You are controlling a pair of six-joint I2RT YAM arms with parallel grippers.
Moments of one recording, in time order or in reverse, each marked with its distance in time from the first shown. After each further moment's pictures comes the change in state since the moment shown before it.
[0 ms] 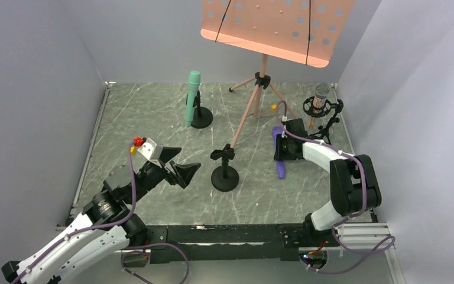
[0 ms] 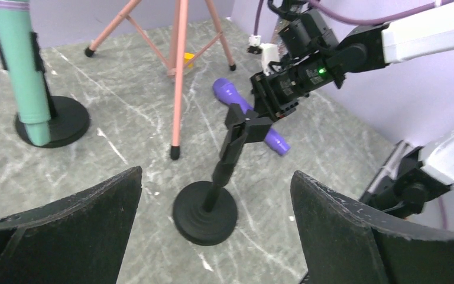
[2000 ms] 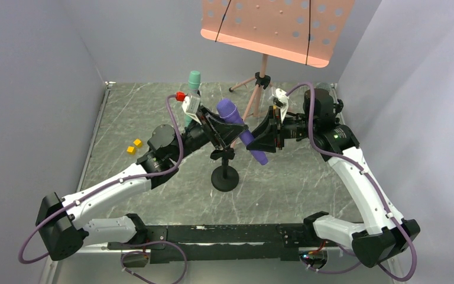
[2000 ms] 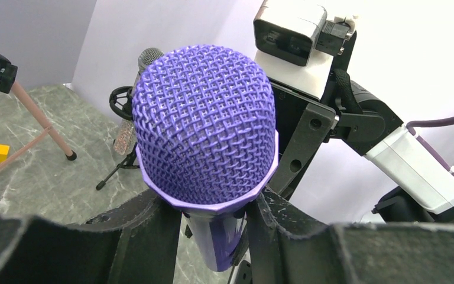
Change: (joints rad) left arm -0.053 0.692 0.319 0.691 0.246 -0.388; right arm 0.167 -0.425 0.464 -0.291 -1.075 -0.342
